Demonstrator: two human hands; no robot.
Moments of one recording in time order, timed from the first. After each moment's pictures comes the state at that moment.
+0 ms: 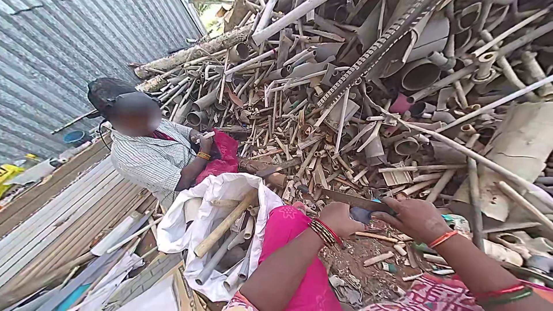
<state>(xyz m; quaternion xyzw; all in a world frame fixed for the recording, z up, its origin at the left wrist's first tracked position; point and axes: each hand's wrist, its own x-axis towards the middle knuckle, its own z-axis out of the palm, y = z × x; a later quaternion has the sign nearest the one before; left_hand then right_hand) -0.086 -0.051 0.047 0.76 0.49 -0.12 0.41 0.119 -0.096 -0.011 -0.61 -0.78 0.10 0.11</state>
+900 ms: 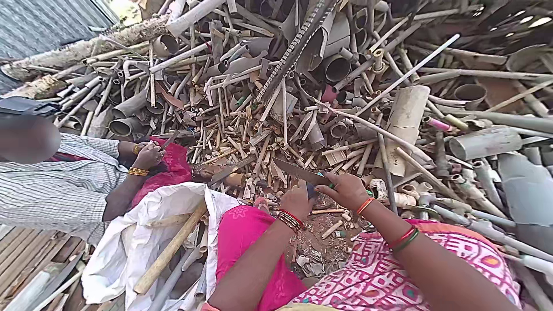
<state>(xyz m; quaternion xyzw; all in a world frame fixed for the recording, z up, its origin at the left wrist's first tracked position) -0.036 -0.062 0.017 0.80 0.53 -0.12 0.24 0.121 -0.102 0.006 -0.68 -0.68 0.22 0.14</state>
